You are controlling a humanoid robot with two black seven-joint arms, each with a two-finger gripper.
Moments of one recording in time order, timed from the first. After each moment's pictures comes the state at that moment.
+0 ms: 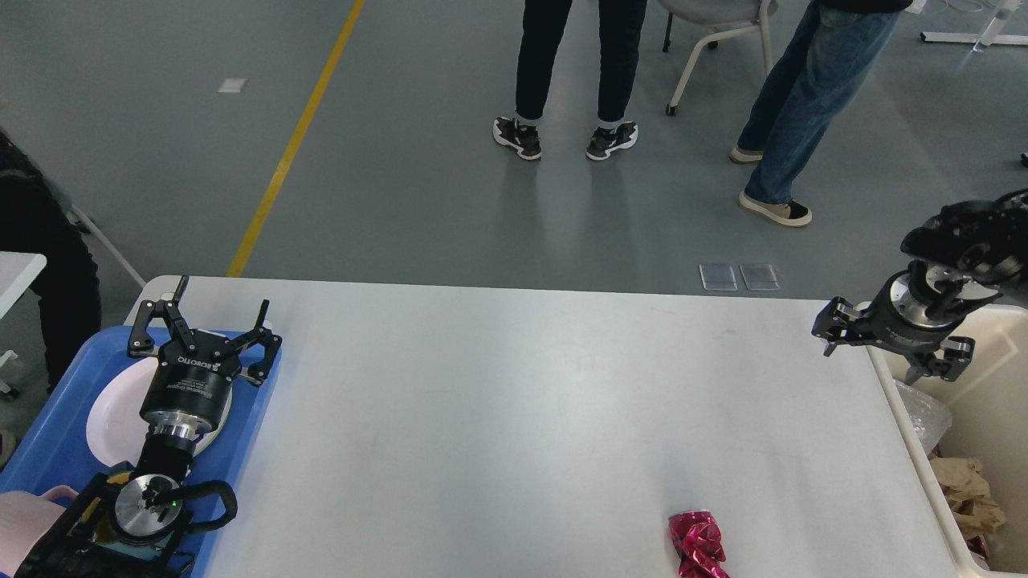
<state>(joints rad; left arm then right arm) -0.24 0.15 -1.43 -0.83 0.12 -0.57 -0.18 1.47 -0.41 -1.06 0.72 0.03 0.65 -0.41</state>
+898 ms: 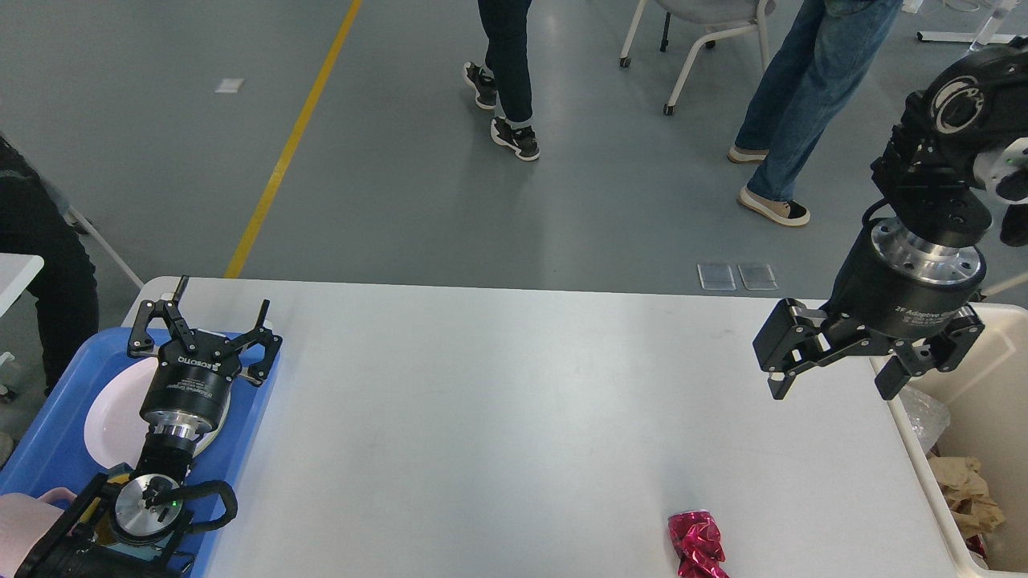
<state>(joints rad) -0.24 0.15 -1.43 -0.83 0.12 -0.57 -0.18 2.29 -0.45 -1.16 1.58 0.03 0.89 -0.43</state>
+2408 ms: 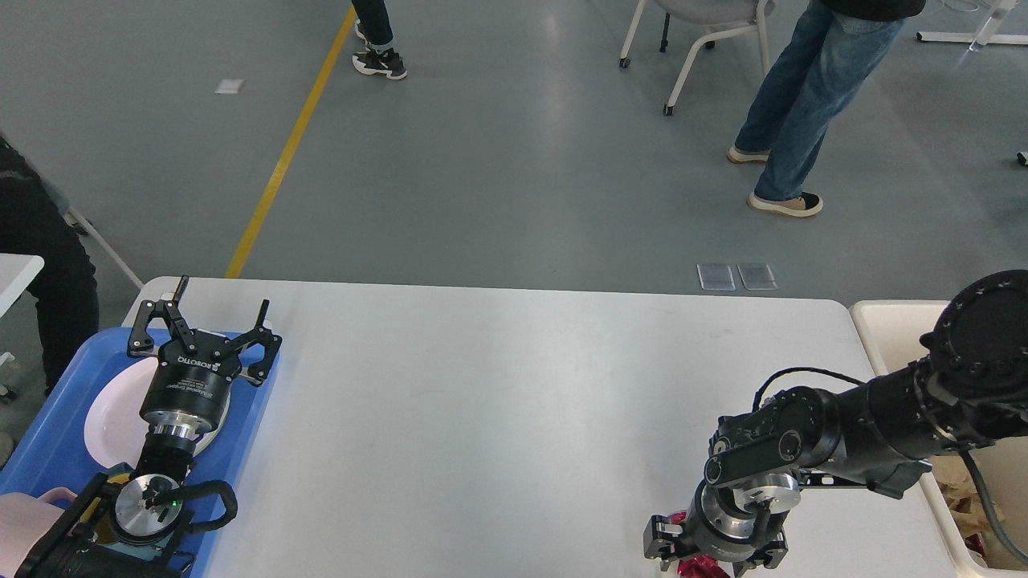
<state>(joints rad) -0.24 0.15 -1.43 -0.83 0.12 -0.57 -0.18 1.29 -0.14 -0.90 1.30 -0.15 0.18 -0.43</state>
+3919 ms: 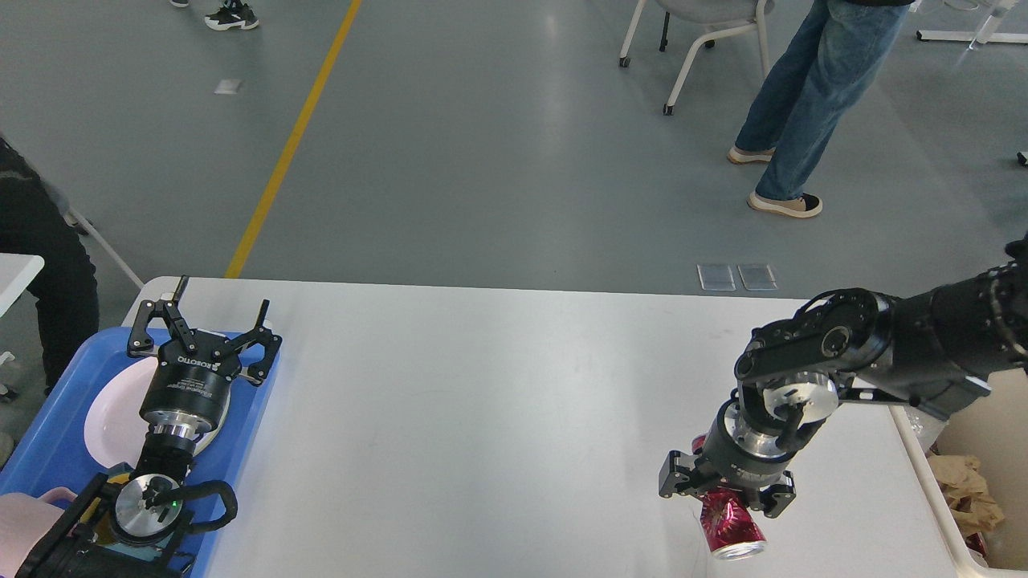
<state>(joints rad) -0.24 0.15 -1.43 -0.83 0.12 -0.57 -0.18 1.60 -0.24 -0.97 1.40 0.07 0.38 -0.42</state>
